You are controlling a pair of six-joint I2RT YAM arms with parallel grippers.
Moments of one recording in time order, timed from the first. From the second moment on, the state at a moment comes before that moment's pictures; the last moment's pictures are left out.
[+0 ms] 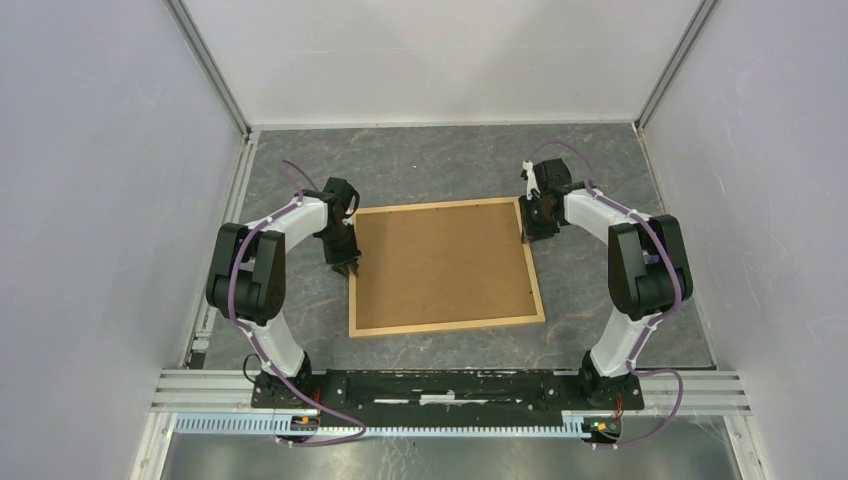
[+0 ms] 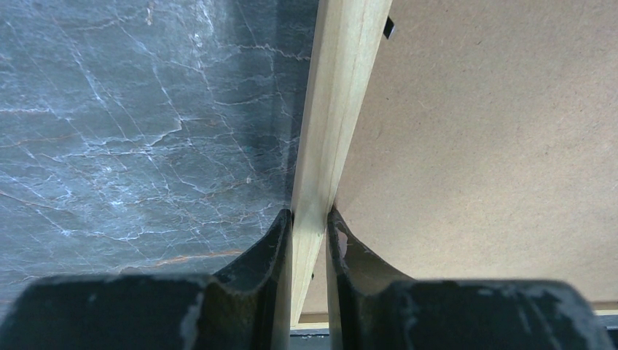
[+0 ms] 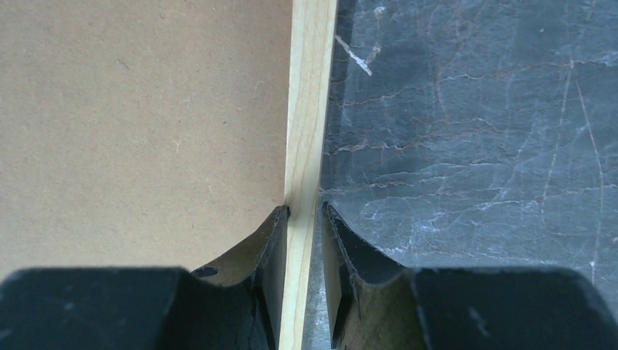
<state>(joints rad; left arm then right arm) -0.22 1.77 1.11 -0.82 0.04 -0.45 0.21 1.80 1.15 -0.51 -0.08 0.09</state>
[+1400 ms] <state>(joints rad) -0.23 1.77 1.11 -0.82 0.03 -0.45 0.21 1.81 1.16 -0.51 -0.09 0.08</state>
